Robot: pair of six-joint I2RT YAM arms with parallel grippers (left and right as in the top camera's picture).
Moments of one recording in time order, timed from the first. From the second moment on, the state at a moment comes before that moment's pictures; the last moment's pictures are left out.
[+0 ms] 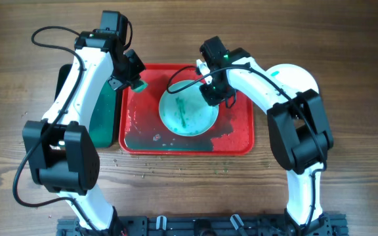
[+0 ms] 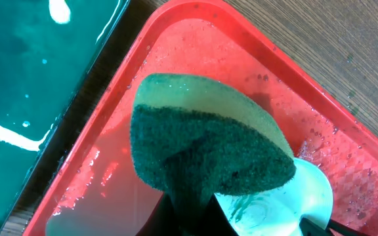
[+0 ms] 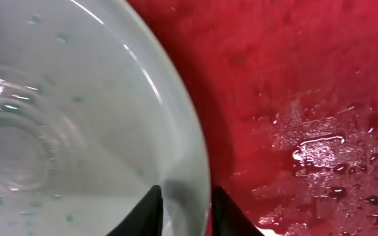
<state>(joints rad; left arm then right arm) -0.13 1.91 1.60 -1.04 0.08 -0.72 0.46 2.17 1.60 -0.90 -0.07 -0.05</state>
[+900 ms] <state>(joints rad) -0.24 1.88 1.13 -0.56 0.08 -0.35 0.50 2.17 1.51 -0.70 -0.43 0.41</state>
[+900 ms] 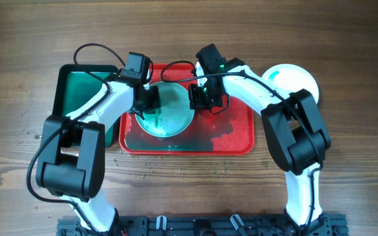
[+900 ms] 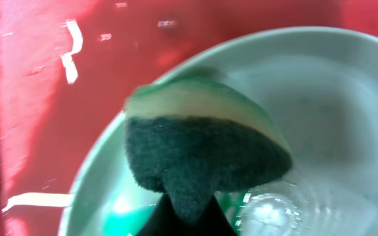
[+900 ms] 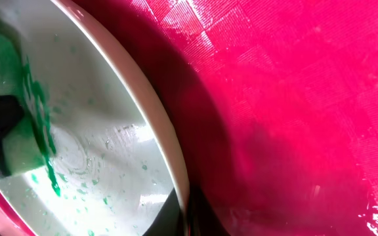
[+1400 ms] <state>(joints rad) -0.23 1.87 1.14 -0.77 -0.07 -0.76 0.51 2.18 1.51 -0.69 -0.44 0.40</state>
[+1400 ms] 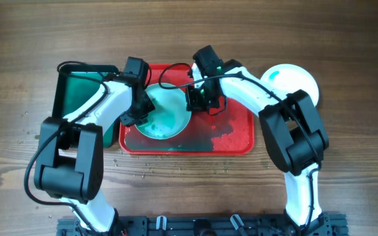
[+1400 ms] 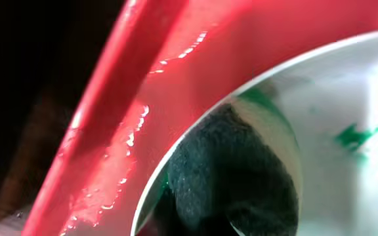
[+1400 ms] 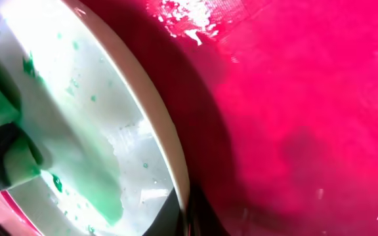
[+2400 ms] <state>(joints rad) -0.30 1.88 1.12 -0.67 0.30 -0.30 0.51 2.18 1.50 -0.69 -0.45 0.37</state>
